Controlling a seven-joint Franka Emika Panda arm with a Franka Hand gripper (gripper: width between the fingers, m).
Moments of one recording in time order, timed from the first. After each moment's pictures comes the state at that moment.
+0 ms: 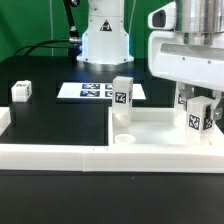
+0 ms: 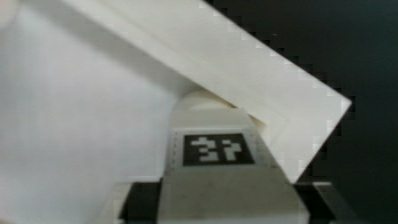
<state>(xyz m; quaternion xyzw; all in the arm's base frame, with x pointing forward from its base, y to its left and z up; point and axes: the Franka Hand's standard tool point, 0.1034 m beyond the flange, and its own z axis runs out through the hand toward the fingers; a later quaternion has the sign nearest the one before) 0.627 0.118 0.070 -0.81 0.58 0.00 0.05</state>
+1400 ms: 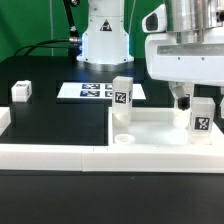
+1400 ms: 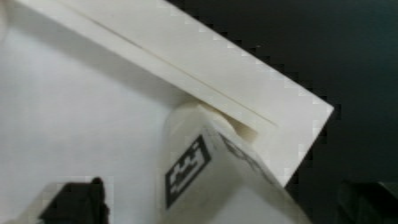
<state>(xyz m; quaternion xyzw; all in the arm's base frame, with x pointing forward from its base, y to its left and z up) 0.622 0.119 0.072 -0.90 0.43 -0.03 0.08</state>
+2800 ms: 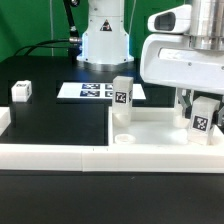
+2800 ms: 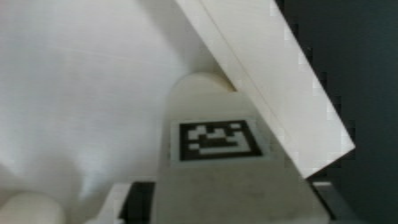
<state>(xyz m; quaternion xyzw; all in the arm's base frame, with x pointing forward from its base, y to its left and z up) 0.635 0.117 0.064 -0.94 0.33 -0.05 0.01</state>
